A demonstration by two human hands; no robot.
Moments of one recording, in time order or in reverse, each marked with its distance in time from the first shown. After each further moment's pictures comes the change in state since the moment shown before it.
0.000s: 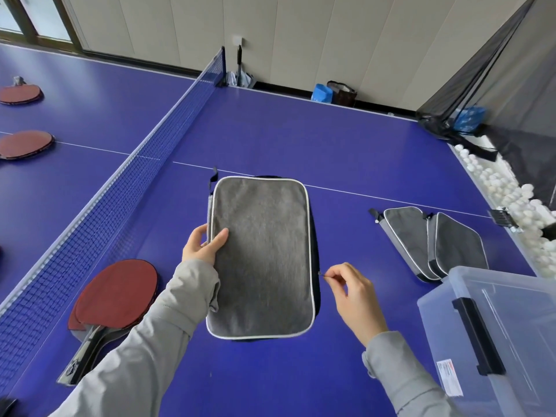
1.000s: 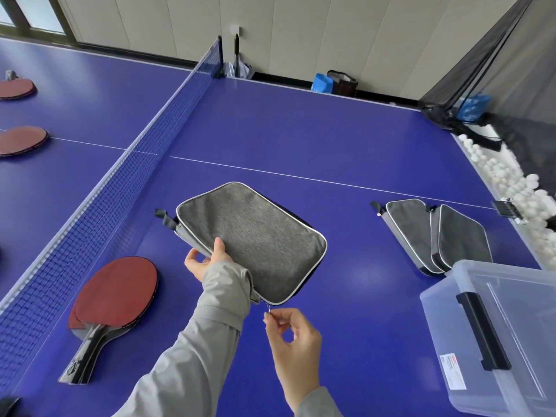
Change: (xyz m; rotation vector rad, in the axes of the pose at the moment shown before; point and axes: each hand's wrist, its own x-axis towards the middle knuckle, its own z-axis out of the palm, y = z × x) left_hand -0.022 -0.010 0.047 -0.306 0.551 -0.161; right_hand -0.070 -0.086 0.081 0.524 0.138 0.412
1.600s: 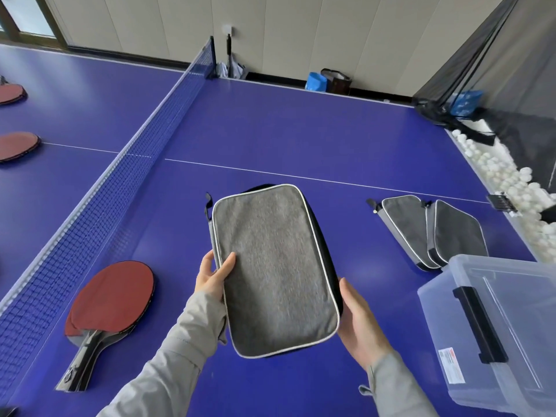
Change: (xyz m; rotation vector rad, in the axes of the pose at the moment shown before) left_hand 0.042 -0.032 -0.042 0.192 -0.655 -0.092; right_hand 0.067 0.005 -0.092 0.602 -0.327 0.497
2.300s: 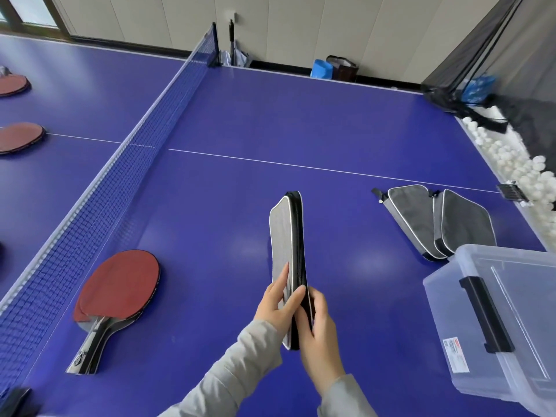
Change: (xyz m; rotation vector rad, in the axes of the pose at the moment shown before) left_hand -0.074 -0.052 0.057 0.486 -0.277 -0.030; right_hand -0.027 0.055 0.055 -0.509 0.182 -0.258
